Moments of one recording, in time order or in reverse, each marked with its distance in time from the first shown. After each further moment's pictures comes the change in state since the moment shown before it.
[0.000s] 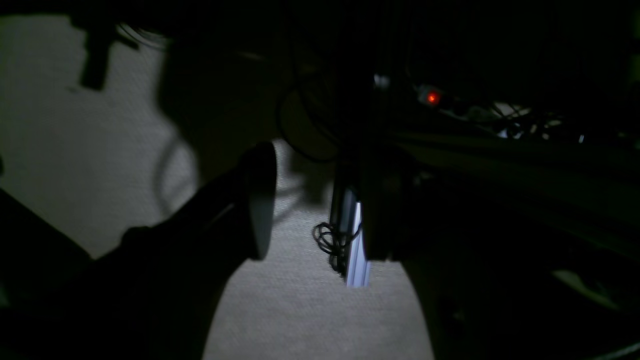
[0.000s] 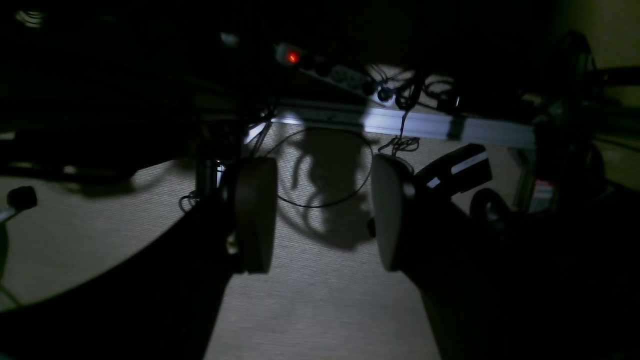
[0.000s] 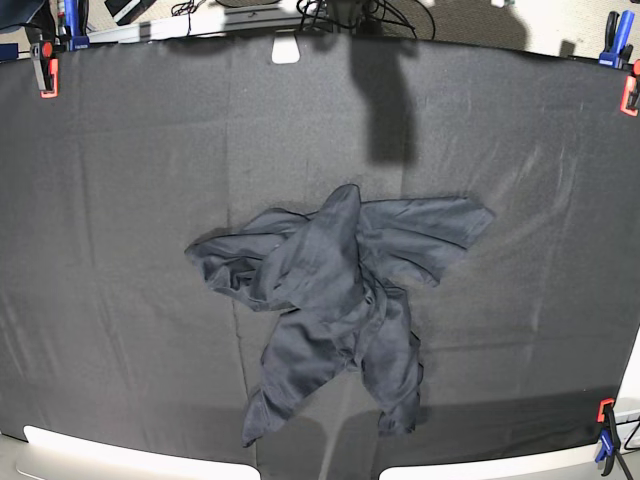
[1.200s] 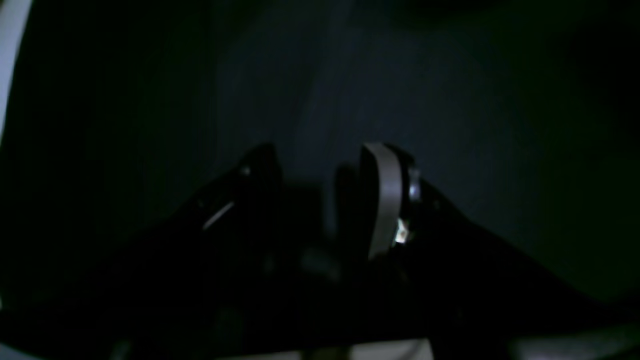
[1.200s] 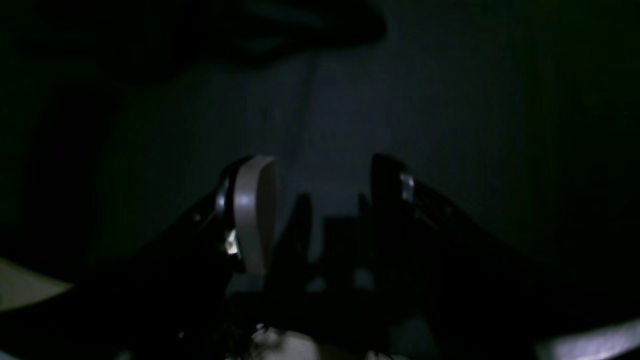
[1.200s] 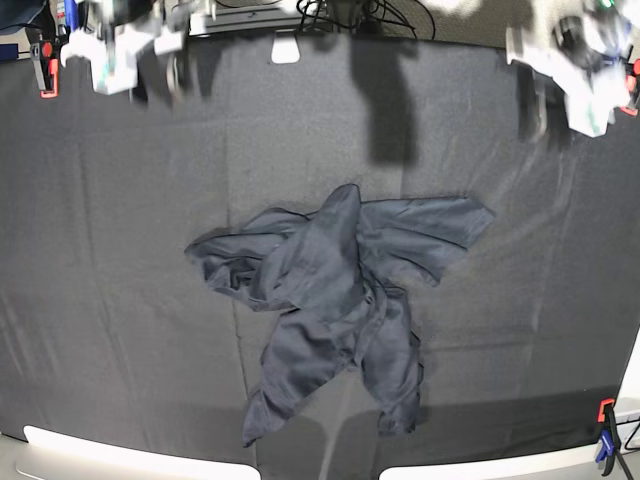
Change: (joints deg) left arm 0.3 -16.0 0.0 46.1 -5.4 -0.4 22.3; right arm -3.5 6.5 13.8 54.8 5.9 -0.2 -20.0
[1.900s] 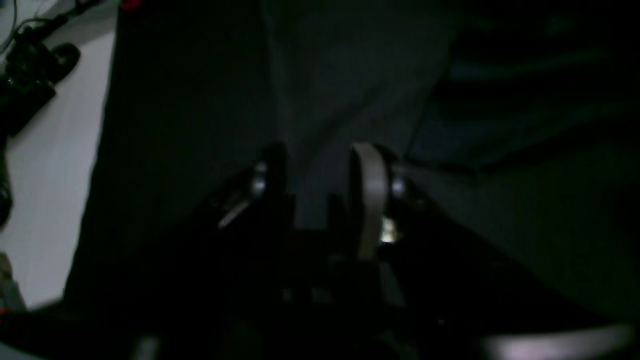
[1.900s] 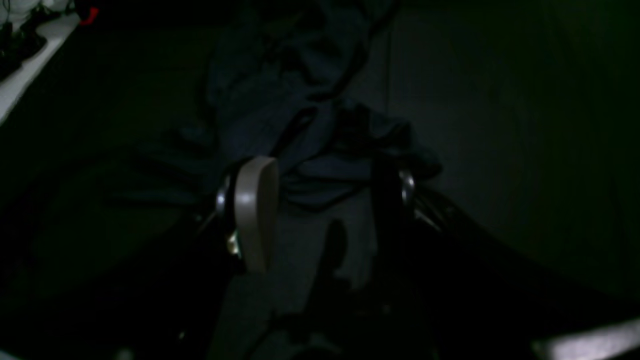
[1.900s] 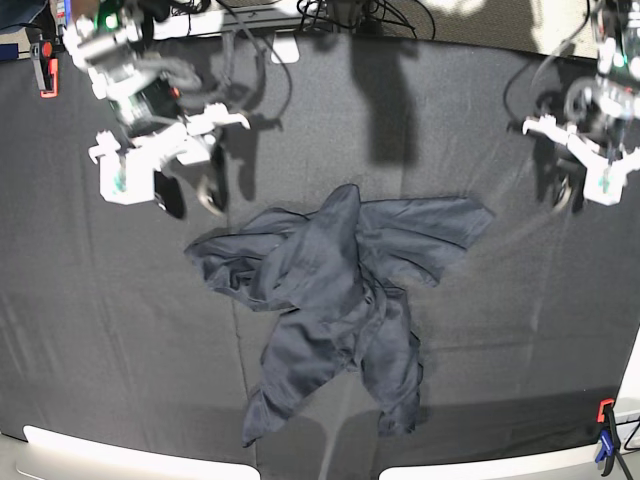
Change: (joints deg) left arm -14.8 -1.6 0.0 0.4 -1.4 -0.5 1.4; right arm 25.5 -9.8 -3.4 -0.8 1.8 7.8 -13.0
